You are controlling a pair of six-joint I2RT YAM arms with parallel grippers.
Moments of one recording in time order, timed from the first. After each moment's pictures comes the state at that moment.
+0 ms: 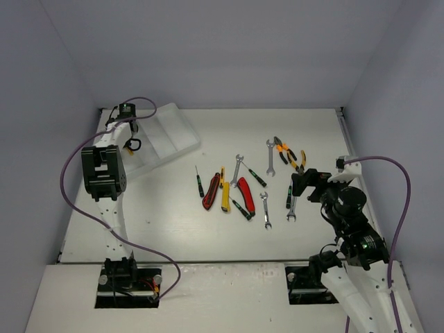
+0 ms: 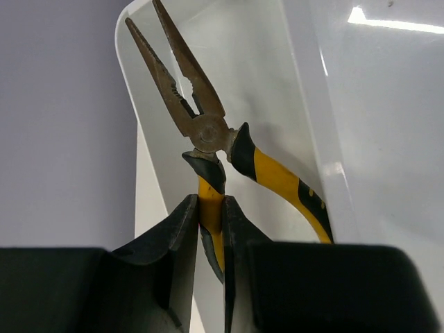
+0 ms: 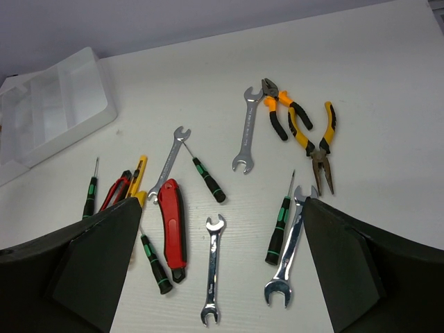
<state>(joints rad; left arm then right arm) 0.07 2.26 1.84 -0.56 -0.56 0.19 0.30 0.45 0.68 -0.43 0.13 0.32</state>
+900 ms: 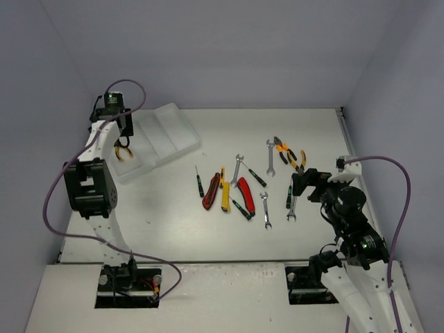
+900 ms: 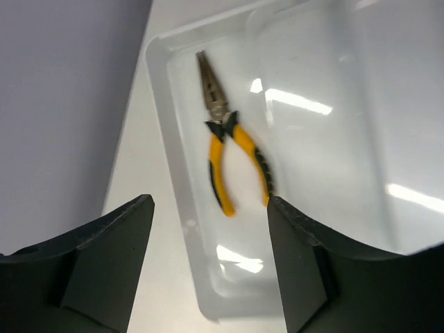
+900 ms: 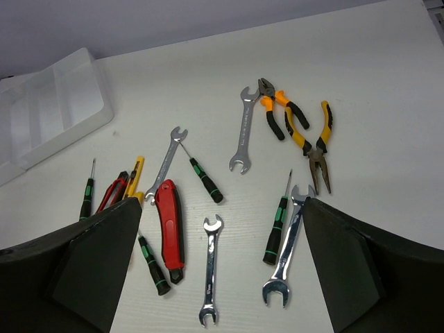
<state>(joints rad) 0.08 1.96 1.70 -0.56 -0.32 0.00 0.30 0.46 0.68 -0.43 0.14 0.32</state>
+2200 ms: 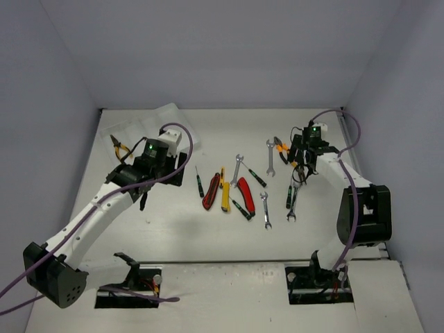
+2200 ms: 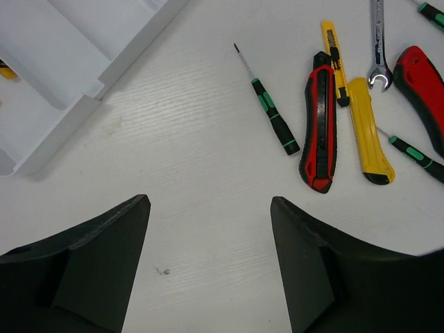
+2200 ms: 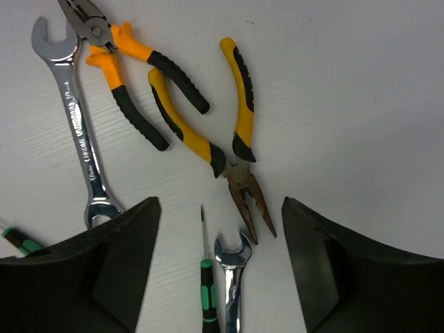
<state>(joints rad) -0.51 1.17 1.12 -0.68 -0.17 -0.15 0.09 1.56 1.03 -0.33 0.24 0.32</state>
